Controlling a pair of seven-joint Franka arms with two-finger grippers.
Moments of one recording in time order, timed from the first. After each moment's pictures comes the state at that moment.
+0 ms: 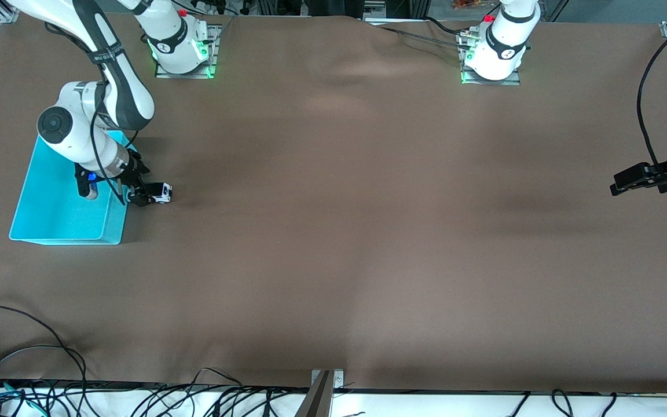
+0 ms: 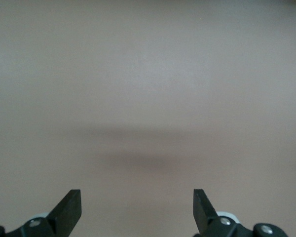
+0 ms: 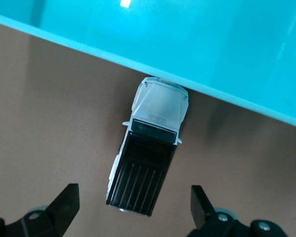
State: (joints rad) left arm 0.42 0.18 -0.35 -1.54 0.06 1.69 -0.02; right arm 0.02 0.21 0.00 -2.38 0.03 2.58 1.24
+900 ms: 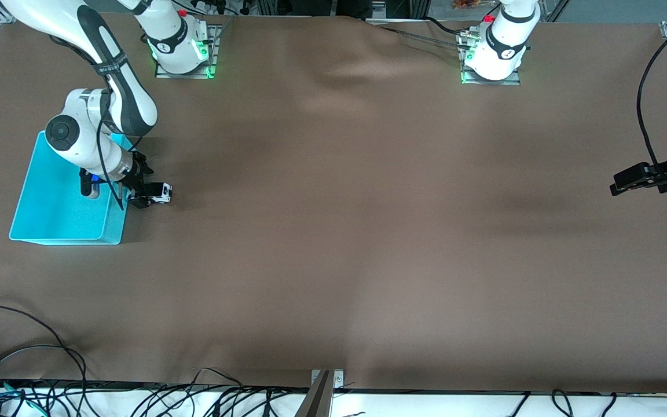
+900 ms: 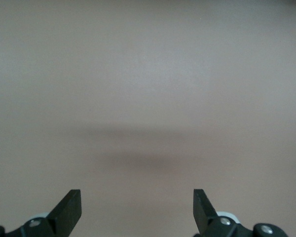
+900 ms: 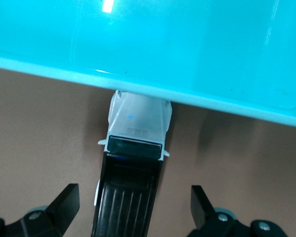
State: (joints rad) left arm 0.42 0.18 -0.35 -1.54 0.06 1.69 -0.02; right arm 0.02 0.26 -0.02 -2.38 0.01 2.60 1.35
